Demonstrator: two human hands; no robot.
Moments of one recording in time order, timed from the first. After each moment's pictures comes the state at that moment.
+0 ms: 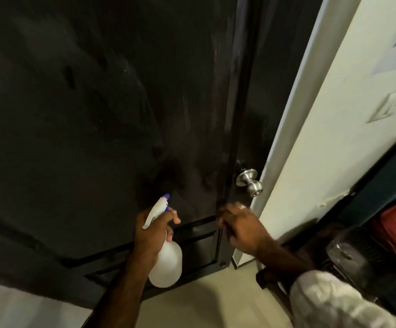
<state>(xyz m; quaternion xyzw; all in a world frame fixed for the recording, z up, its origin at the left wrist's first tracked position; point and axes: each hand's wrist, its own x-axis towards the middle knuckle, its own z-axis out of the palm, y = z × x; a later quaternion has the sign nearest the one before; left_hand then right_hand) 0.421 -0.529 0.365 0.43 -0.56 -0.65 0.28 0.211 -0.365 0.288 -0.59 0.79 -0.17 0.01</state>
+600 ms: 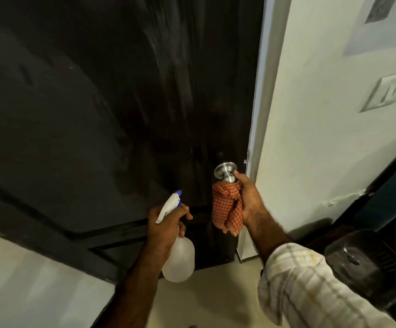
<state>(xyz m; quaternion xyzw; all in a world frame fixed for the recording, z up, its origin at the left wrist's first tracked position) 0.354 -0.397 0.375 0.47 -0.52 -0.62 0.33 0.142 -0.333 0.336 0.06 0.39 -0.74 0.54</state>
